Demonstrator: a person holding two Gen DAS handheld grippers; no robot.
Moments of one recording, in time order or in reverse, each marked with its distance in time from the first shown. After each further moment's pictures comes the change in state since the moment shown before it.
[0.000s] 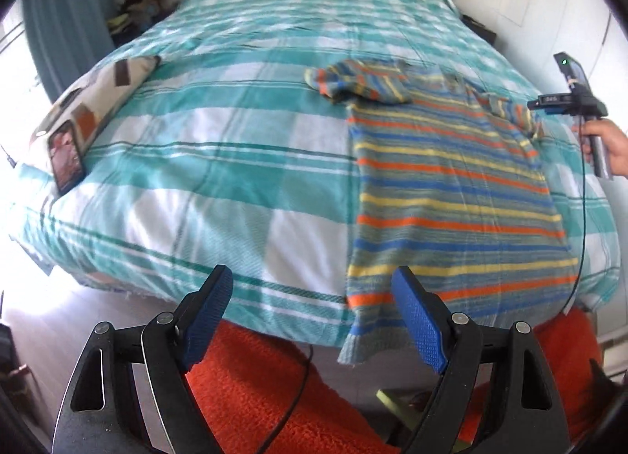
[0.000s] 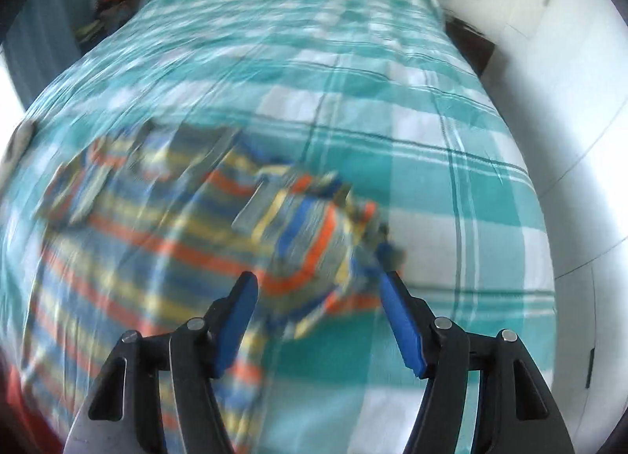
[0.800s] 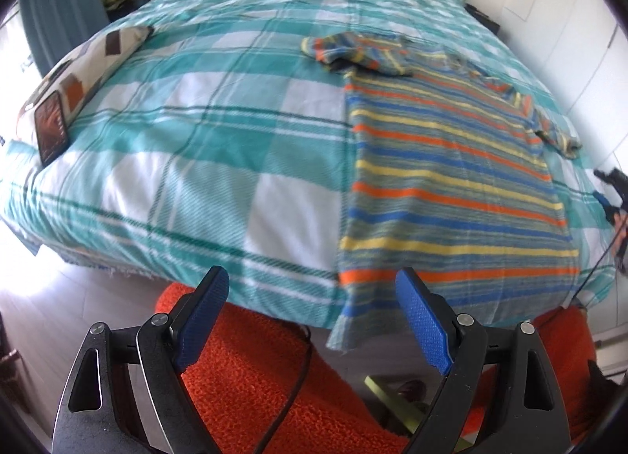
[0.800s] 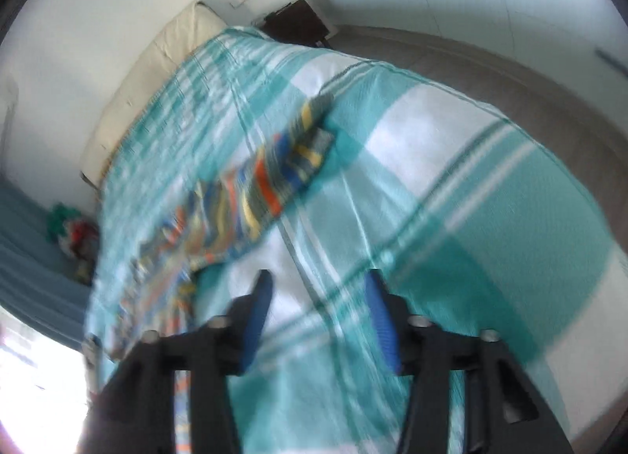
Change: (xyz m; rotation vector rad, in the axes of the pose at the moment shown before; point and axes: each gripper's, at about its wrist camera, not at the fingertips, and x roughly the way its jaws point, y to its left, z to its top) left arm 0.029 -0.008 -0.006 -0.018 0.076 -0.055; right arm -0.051 -0.189 -0.219 0.933 -0.215 0.318
